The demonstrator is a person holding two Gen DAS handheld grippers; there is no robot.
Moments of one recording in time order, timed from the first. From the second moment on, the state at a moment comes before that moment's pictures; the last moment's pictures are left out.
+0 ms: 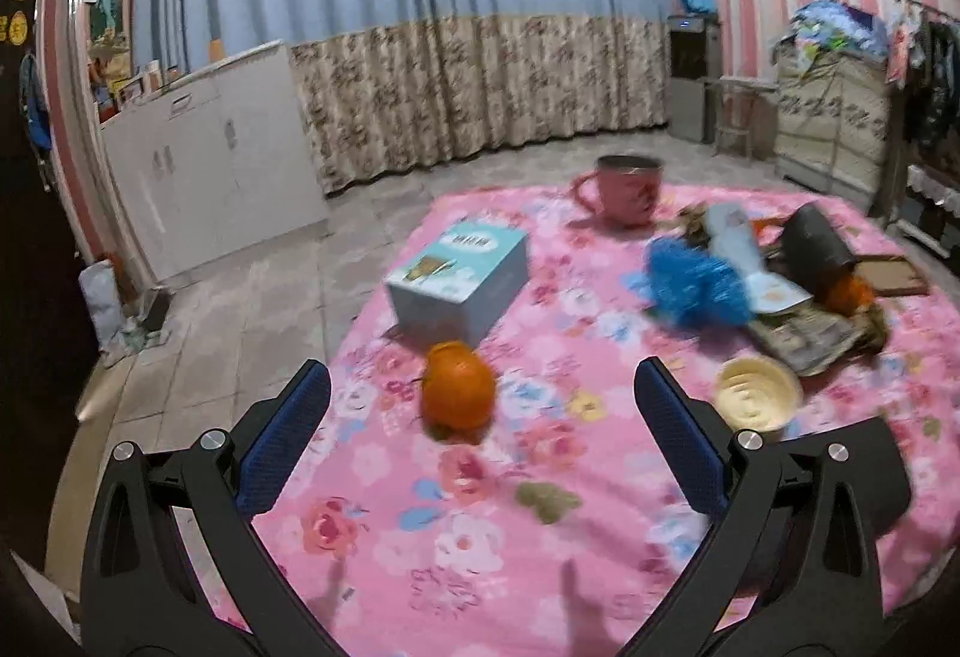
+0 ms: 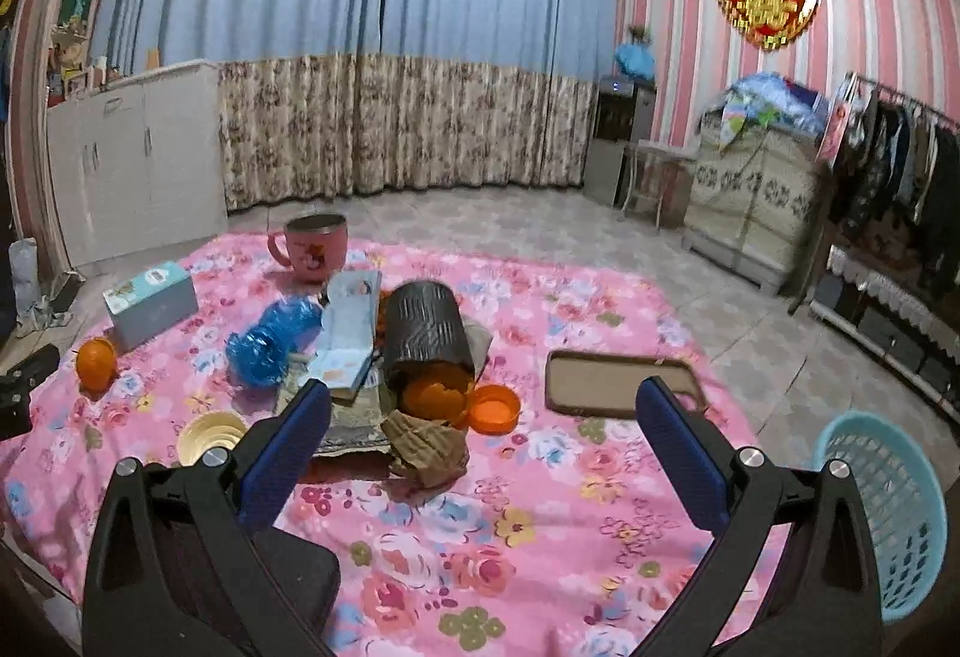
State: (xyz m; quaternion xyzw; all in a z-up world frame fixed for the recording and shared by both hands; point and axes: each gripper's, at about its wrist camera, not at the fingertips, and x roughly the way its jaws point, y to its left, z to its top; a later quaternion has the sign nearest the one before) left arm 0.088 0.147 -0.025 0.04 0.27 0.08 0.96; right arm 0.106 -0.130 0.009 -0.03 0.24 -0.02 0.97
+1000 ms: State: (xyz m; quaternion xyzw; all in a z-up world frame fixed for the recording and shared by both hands) left arm 0.185 0.182 -0.082 0.00 0.42 0.04 0.91; right arm 0.147 -0.157 -0.036 -0.02 0.31 -0.05 0.95
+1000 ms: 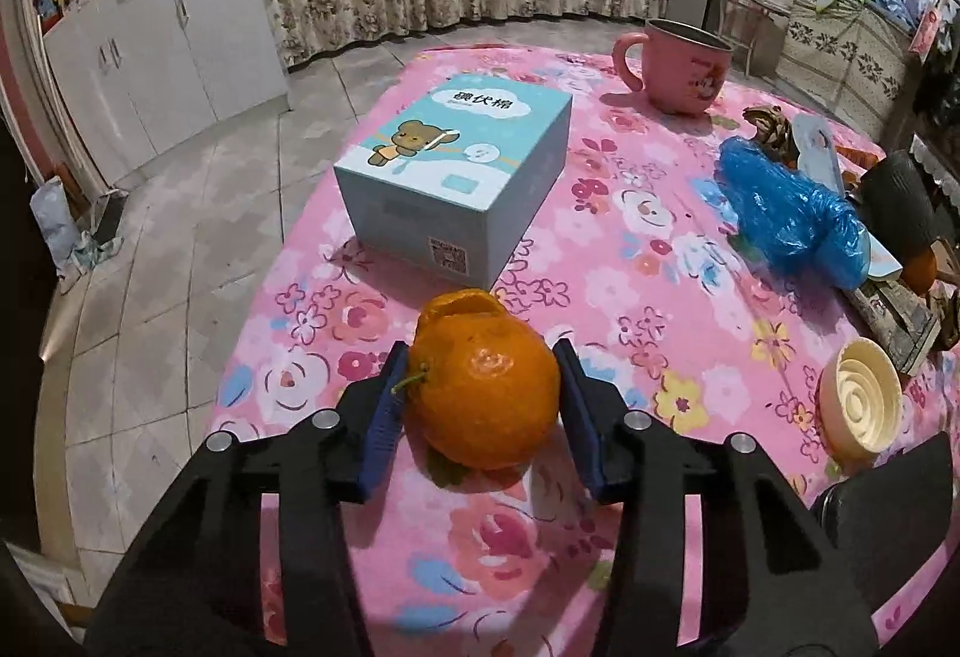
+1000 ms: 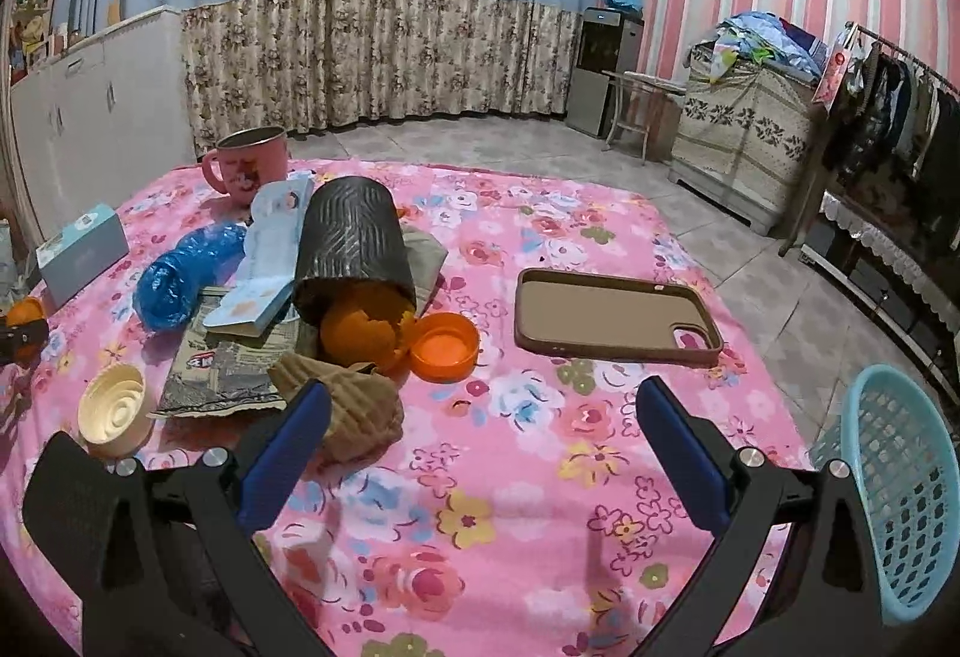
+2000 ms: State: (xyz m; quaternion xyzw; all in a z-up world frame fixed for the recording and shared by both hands) left arm 0.128 0.067 0.001 0.05 0.32 -0.01 0.95; right arm 0.141 -0.158 -0.046 0.01 0.36 0.08 0.93
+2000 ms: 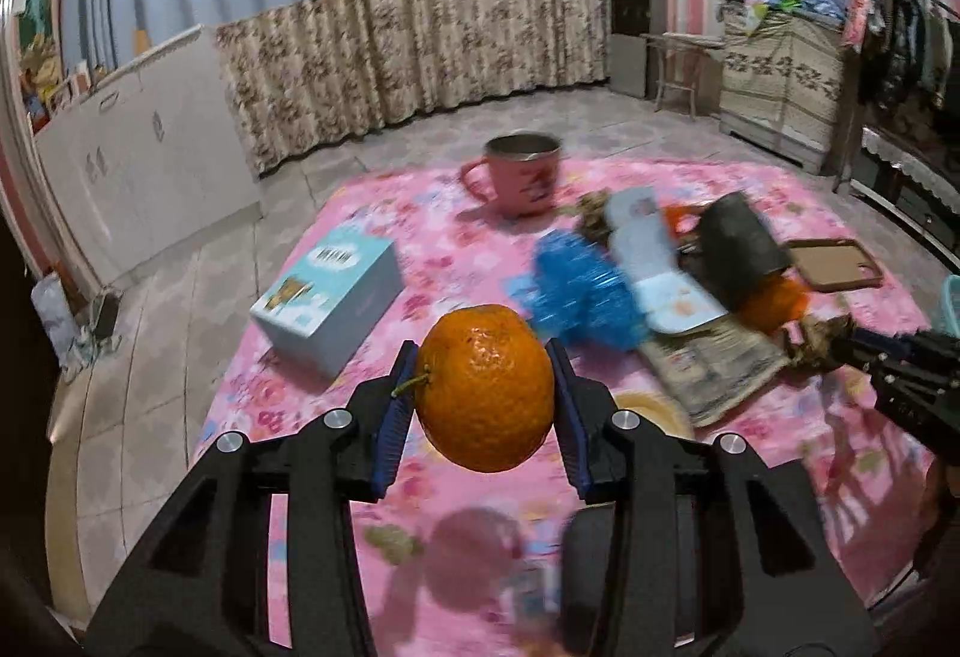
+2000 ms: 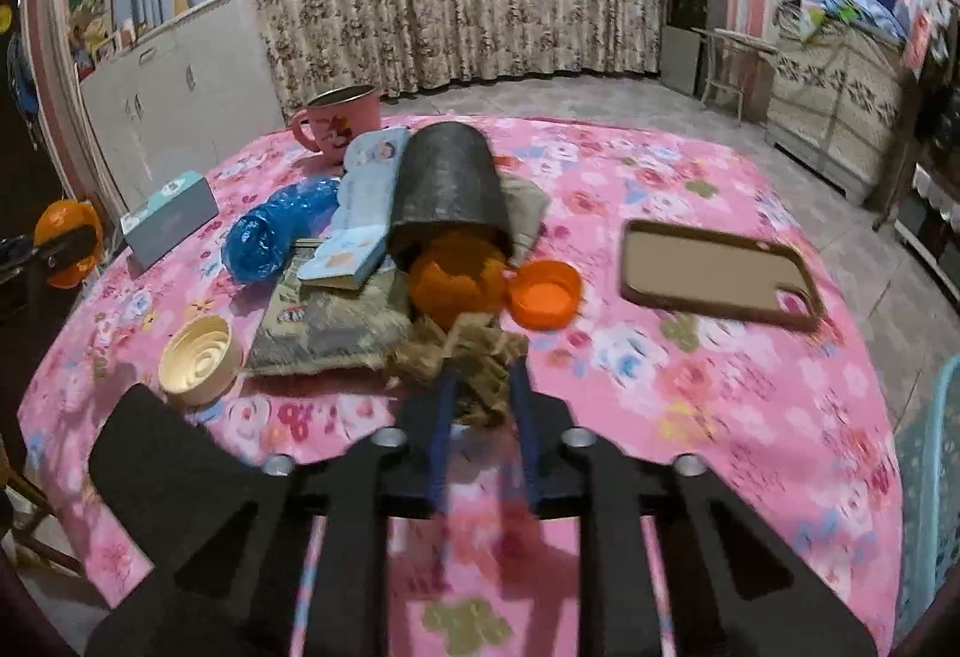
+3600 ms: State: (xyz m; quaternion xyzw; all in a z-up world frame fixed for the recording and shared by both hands) left arm 0.144 -0.029 0.028 0.04 0.26 -0.04 0.96; right arm 0.129 -0.202 -0.004 0.01 0.32 0.06 0.95
